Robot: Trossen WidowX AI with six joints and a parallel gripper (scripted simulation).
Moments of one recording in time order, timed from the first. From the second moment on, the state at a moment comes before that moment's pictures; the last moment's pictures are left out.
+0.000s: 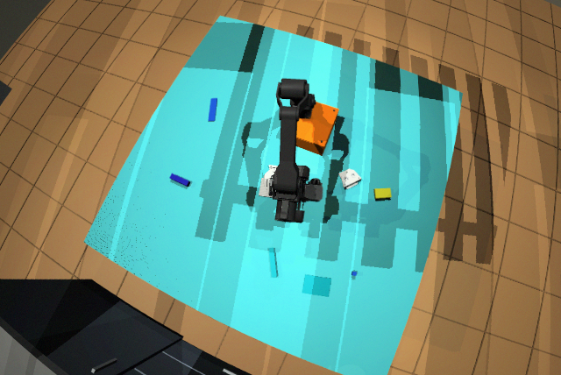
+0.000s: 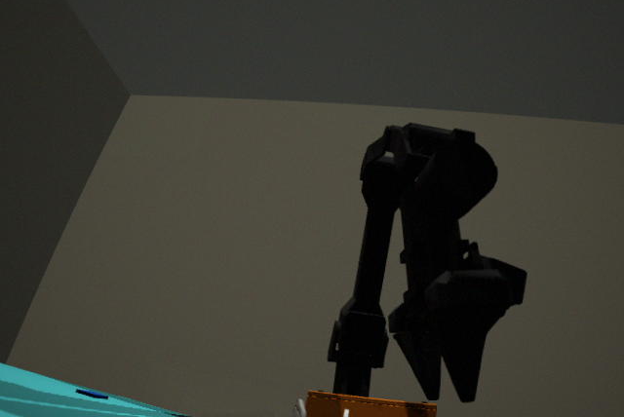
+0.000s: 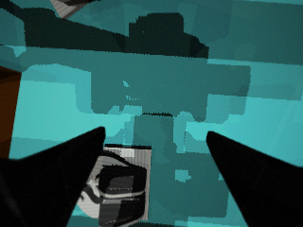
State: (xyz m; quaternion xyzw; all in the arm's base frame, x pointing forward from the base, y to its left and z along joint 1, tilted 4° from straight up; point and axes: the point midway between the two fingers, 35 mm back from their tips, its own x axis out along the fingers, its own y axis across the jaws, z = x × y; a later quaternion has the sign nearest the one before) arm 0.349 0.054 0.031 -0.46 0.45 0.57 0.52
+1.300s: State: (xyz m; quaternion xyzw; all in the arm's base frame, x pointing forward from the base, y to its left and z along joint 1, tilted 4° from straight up) arm 0.285 0.174 0.036 -0.69 0.07 0.72 0.08
